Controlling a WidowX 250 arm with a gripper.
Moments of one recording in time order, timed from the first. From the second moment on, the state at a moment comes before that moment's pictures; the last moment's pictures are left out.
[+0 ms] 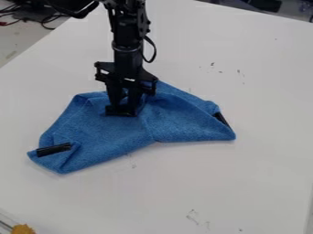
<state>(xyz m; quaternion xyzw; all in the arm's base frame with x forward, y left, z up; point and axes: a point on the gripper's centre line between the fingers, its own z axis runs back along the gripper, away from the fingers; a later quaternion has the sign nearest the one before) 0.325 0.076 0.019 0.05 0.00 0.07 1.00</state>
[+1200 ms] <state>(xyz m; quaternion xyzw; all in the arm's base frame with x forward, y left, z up) 0.307 0.074 0.029 0.06 0.01 0.08 1.00</state>
